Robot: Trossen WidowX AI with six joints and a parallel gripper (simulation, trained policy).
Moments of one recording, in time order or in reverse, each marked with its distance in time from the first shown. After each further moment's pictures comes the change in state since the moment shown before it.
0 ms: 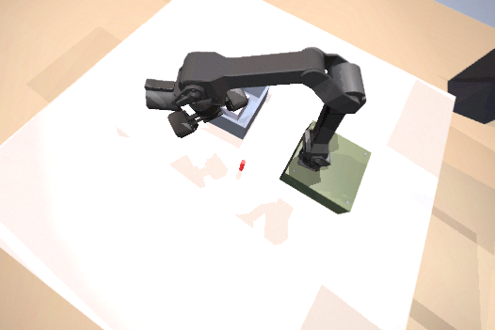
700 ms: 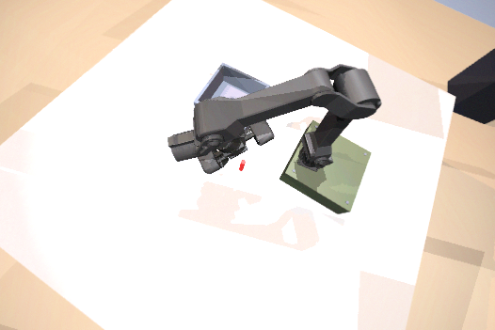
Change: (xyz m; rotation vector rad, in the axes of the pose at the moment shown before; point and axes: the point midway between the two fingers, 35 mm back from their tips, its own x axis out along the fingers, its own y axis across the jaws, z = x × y) arm 0.011 -0.024 -0.114 -0.012 0.213 -0.150
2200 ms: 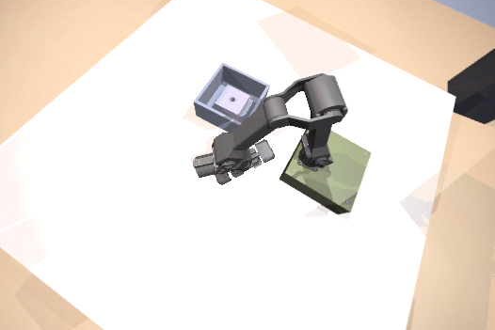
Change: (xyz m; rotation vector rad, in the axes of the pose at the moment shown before) arm 0.150 0.020 -0.019 0.030 0.006 -0.017
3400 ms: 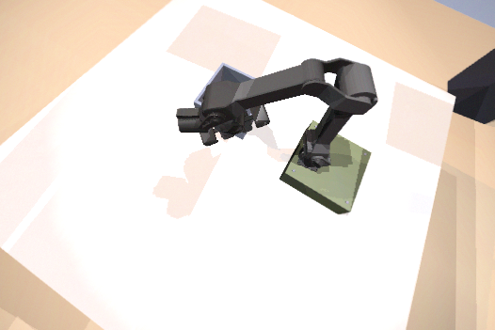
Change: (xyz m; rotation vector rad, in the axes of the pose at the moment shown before) arm -0.106 -0.038 0.091 0.147 -0.171 0.008
